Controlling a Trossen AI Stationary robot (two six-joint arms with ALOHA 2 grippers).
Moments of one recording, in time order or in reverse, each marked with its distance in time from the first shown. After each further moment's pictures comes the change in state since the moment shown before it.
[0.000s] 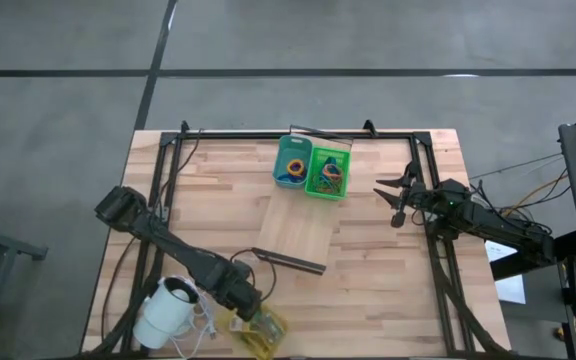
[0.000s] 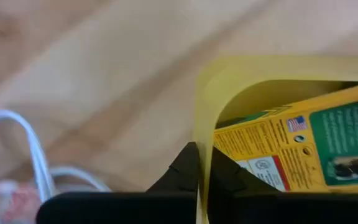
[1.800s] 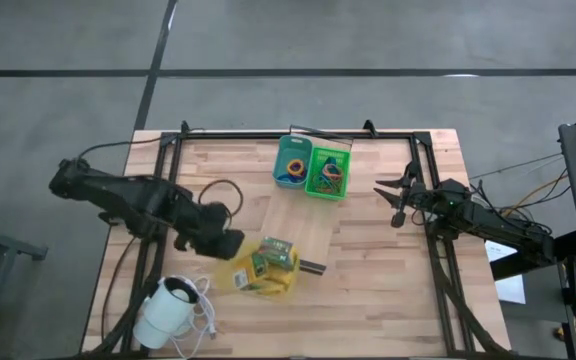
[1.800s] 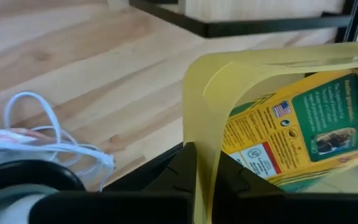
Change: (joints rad) left arm 0.243 -0.525 0.117 -0.205 0.009 -0.075; right arm 0.000 0.000 0.000 0.000 0.000 0.000
